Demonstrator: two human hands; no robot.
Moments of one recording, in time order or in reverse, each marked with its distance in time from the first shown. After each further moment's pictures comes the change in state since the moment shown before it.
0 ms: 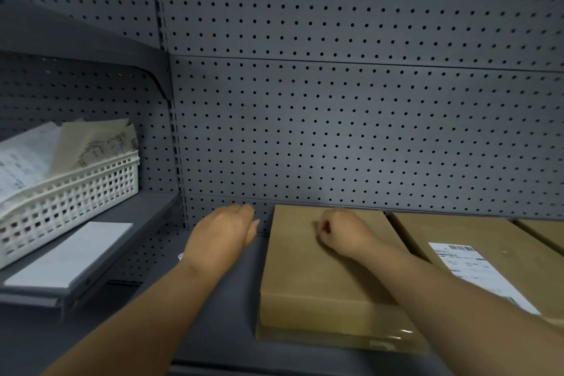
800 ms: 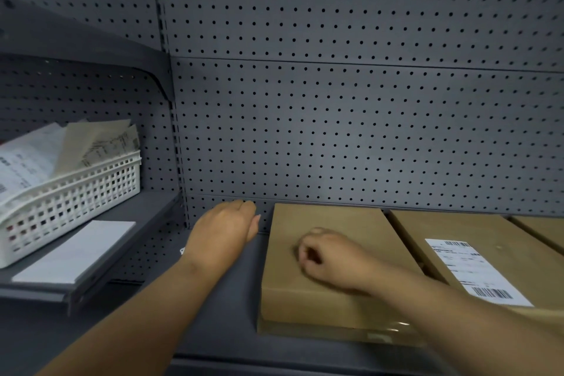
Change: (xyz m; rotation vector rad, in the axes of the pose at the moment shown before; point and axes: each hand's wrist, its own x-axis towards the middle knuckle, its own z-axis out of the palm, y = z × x) left_hand -0.007 0.006 -0.011 -0.045 0.154 0.060; right_hand -0.049 -0.026 -0.005 0.105 -0.135 -0.331
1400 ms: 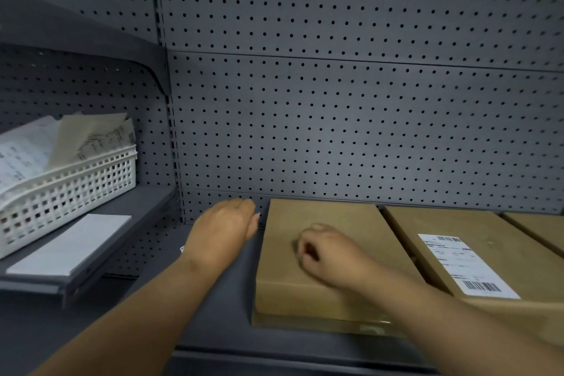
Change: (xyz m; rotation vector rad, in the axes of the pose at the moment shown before) left_hand -0.001 0.006 0.004 0.046 -0.122 -0.063; right_hand -0.011 -0.002 0.005 -0.016 0.134 0.005
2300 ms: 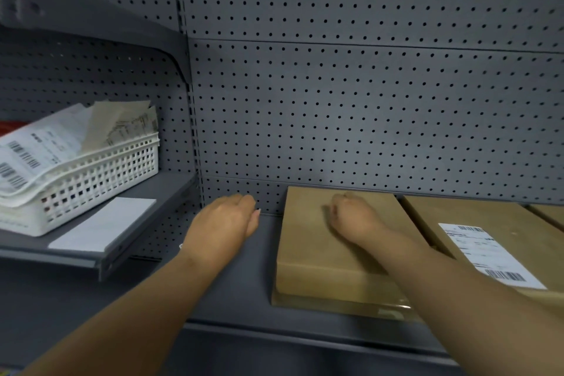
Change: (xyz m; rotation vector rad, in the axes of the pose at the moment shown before) left_hand -0.030 -0.019 -0.011 -0.021 0.090 0.063; right_hand 0.040 0.025 0.006 -0.184 0.062 0.333
